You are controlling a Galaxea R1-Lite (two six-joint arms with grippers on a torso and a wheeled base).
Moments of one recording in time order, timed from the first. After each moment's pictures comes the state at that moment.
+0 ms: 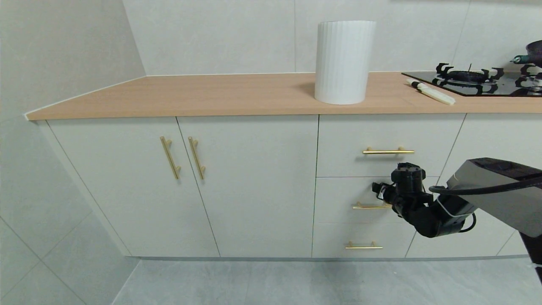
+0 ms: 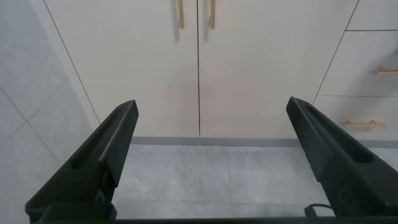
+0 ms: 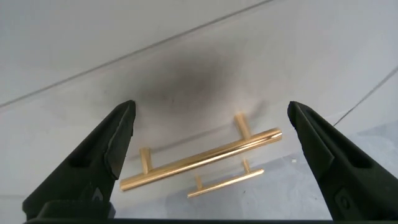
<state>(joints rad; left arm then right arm) 0.00 0.00 0.00 0.00 0.02 -0.01 0.19 2.44 -1.16 -0.89 -0.36 0.41</state>
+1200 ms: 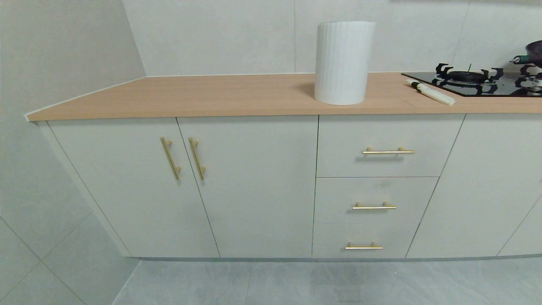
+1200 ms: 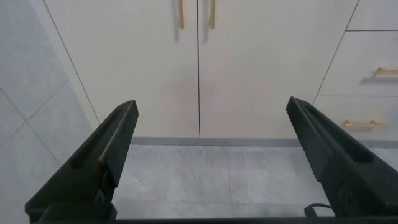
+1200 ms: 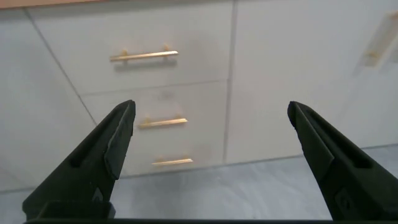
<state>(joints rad) 0.00 0.00 0.00 0.00 0.02 -0.01 0.15 0.61 -0.50 -0.10 -0.31 0.03</state>
